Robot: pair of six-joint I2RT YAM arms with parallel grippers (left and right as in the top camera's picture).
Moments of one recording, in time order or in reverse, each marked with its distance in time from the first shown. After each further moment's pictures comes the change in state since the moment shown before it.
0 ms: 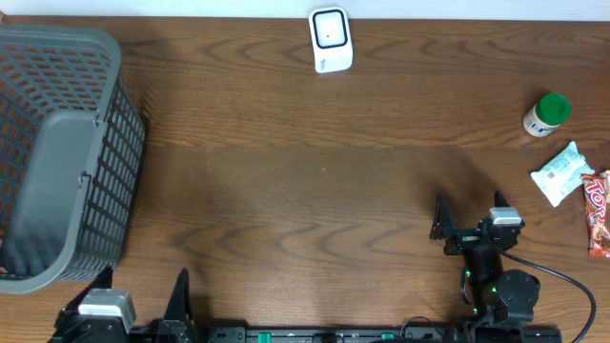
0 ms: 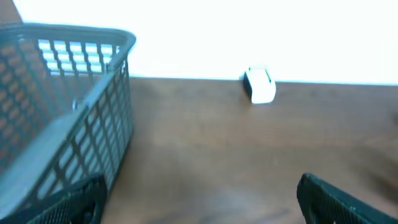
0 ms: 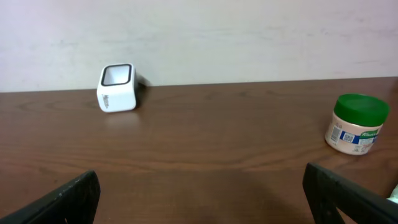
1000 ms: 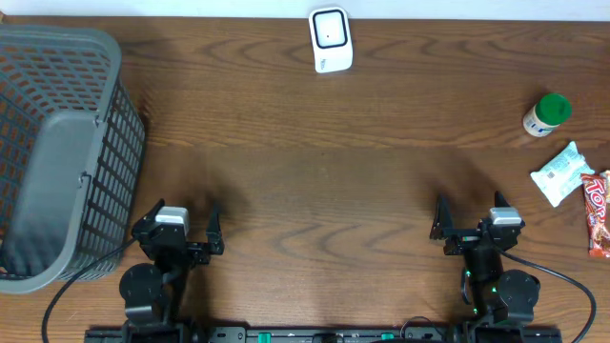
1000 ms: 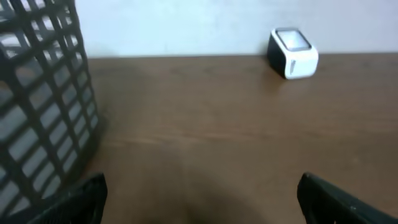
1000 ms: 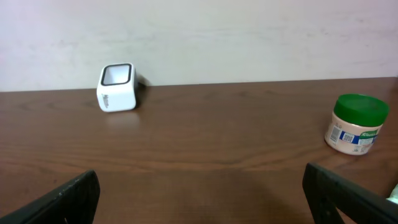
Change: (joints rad) left arm -0.012 -0.196 -1.057 0.910 0.004 0.043; right arm 0.000 -0.001 0.000 0.002 0.000 0.000
